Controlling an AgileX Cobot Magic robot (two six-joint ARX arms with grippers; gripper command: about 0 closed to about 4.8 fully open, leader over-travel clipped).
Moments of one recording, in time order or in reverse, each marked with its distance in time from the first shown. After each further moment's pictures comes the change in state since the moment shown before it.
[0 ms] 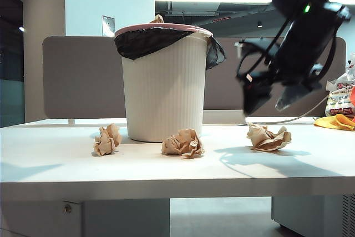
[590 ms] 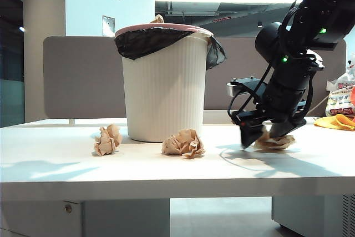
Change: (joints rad) left arm -0.059 0.097 0.000 0.009 0.003 0.050; right arm -0.014 0.261 0.107 0.070 0.018 0.023
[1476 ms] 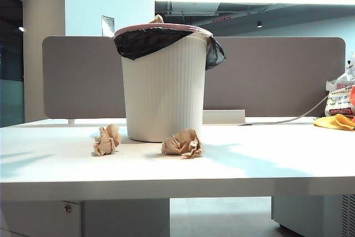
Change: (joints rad) left arm 0.115 0.021 0.313 0.120 -0.093 0.064; right arm 0.058 -0.345 0.645 -0.131 -0.223 0.185
